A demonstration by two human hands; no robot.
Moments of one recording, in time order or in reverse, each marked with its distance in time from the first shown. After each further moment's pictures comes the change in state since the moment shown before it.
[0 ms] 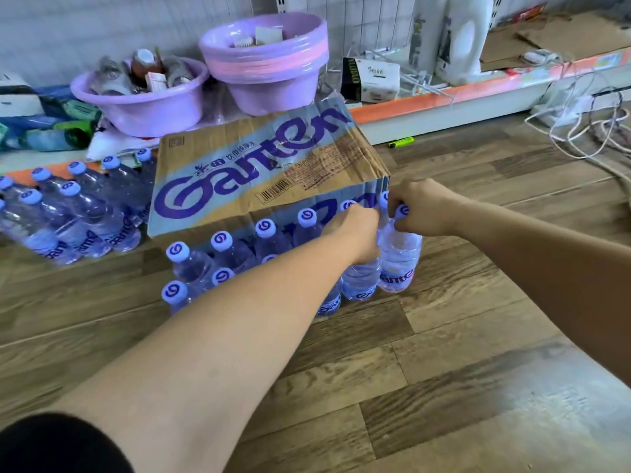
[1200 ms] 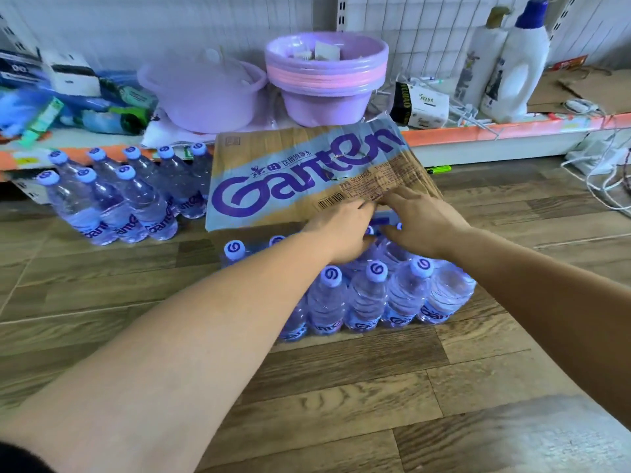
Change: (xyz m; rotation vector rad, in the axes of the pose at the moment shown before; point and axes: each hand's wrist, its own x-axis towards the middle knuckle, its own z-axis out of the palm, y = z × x) left_hand -0.036 -0.102 -0.038 0.030 0.178 0.114; right_hand 0.026 -0.099 -0.003 -0.124 0.058 -0.094
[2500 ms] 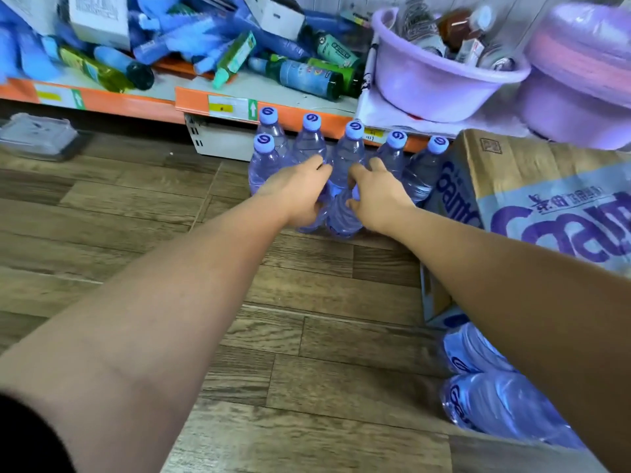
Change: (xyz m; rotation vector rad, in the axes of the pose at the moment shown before) left_hand -0.145 -0.452 -0.024 0.118 0.114 -0.371; right_hand 0.267 -0.407 0.092 0.134 -0.060 -0.143
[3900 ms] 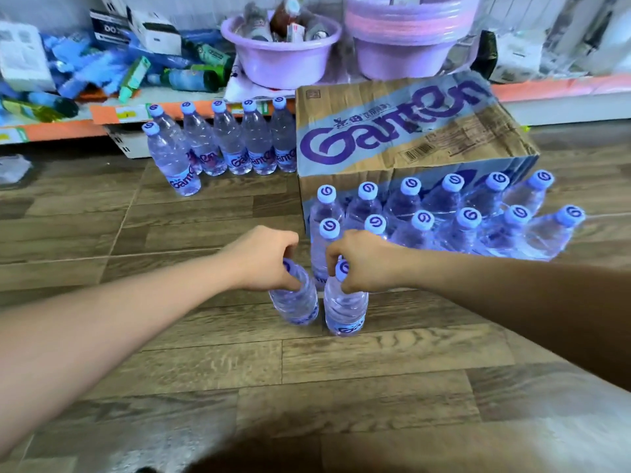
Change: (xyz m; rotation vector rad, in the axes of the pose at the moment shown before) left_hand -0.187 0.275 -0.021 -0.103 -0.312 0.078; right_hand -0.341 0.146 -0.041 0.122 -0.310 -0.173
